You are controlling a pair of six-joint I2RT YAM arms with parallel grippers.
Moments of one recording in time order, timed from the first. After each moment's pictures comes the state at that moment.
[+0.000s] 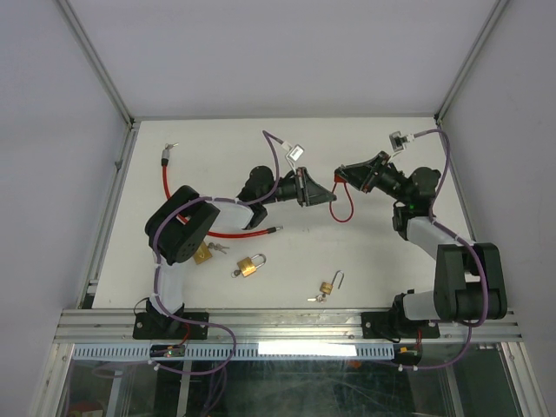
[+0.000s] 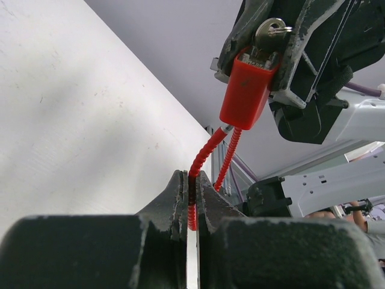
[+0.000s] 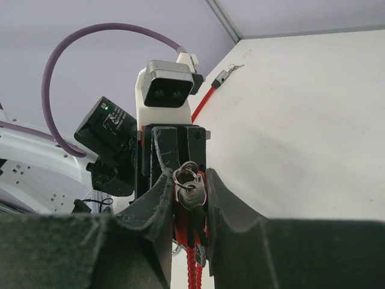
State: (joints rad) left arm -0.70 2.01 1.05 1.12 0.68 -0.97; right arm 0.05 1.37 0.59 0.99 -0.94 0.84
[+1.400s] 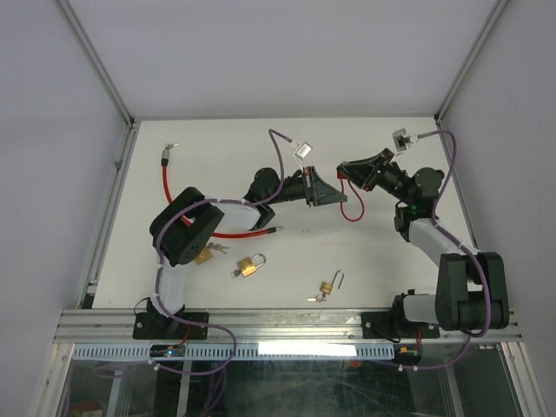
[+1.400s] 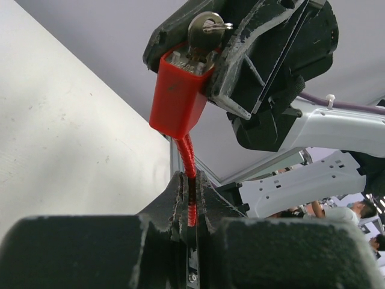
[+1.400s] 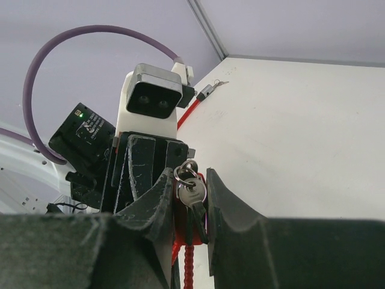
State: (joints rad) left arm -0.75 2.03 1.12 1.20 0.70 -1.12; right arm 0.05 1.31 0.59 0.96 -0.89 0.73
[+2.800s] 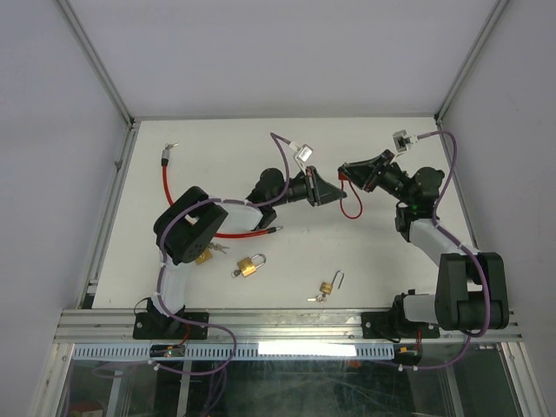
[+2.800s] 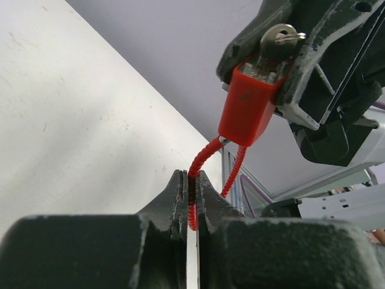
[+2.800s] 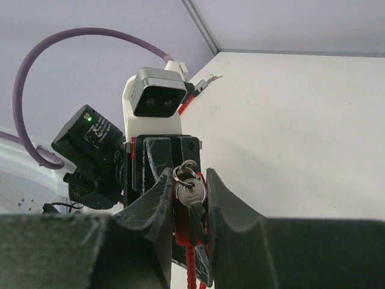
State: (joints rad) left arm -0.75 2.05 1.12 1.10 0.58 -0.93; right arm 0.04 1.31 0.59 0.92 -0.89 0.70
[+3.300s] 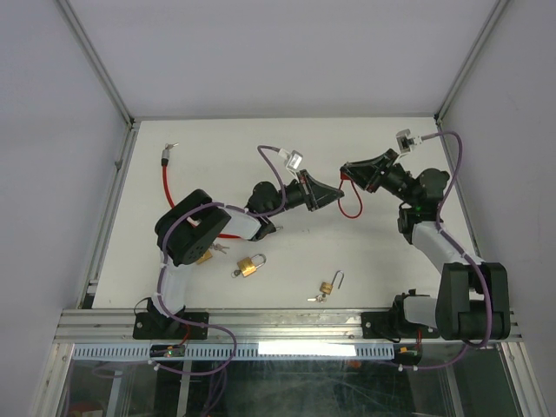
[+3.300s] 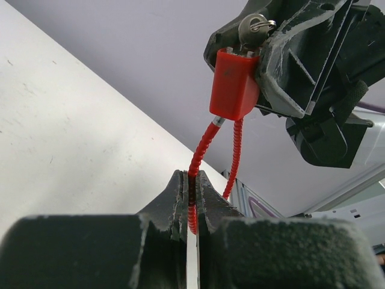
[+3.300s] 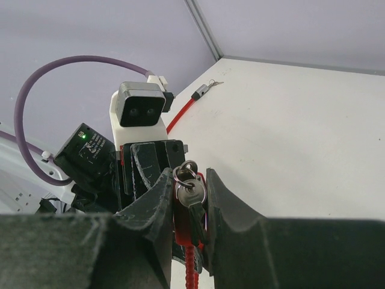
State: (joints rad) left arm -0.79 2.05 1.01 1.36 0.45 -0.88; right arm 0.03 1.26 0.59 0.89 -0.91 0.68
